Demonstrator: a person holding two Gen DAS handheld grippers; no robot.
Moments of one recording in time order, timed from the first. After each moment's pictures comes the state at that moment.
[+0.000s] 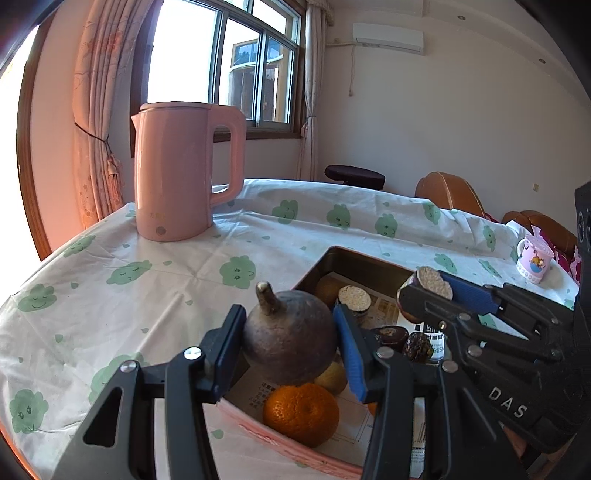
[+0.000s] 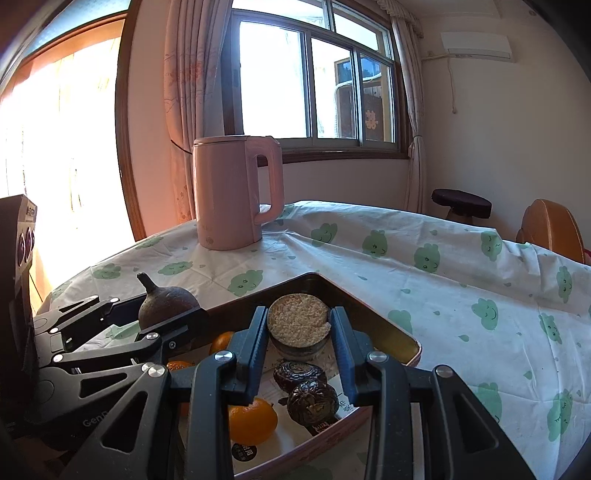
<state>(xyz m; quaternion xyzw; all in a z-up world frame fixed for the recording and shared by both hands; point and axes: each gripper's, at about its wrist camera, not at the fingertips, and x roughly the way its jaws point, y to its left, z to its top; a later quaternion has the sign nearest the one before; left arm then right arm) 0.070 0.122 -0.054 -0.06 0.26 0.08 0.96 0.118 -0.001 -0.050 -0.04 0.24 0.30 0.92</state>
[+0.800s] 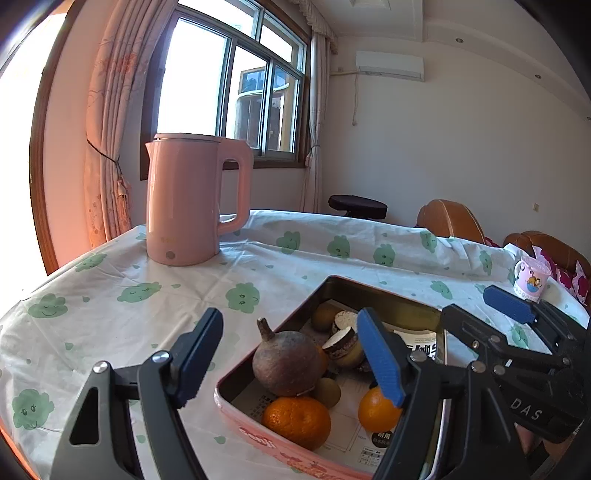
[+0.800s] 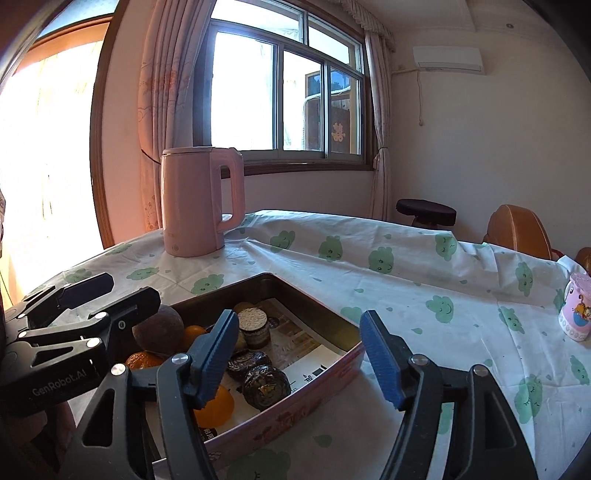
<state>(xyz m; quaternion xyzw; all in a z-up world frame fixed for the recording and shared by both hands) 0.051 0.118 -0.043 -0.06 0.20 0.09 0.97 0.096 -0.036 -0.047 -0.04 0.20 0.22 0.95</state>
